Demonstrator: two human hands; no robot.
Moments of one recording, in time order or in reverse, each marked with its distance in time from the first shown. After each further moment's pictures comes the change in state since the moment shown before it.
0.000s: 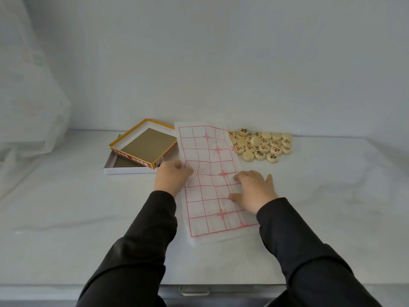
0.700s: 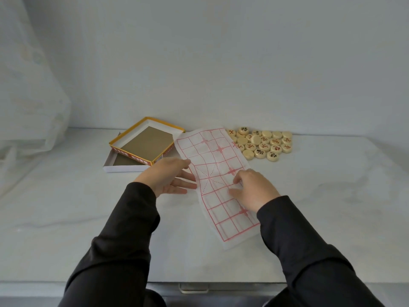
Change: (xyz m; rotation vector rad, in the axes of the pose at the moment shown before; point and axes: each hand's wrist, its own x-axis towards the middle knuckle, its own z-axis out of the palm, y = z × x) left_hand -0.016 0.020 -0.032 -0.191 -0.358 -0.209; right_hand -0.015 -0.006 -0.011 0.169 0.054 -0.013
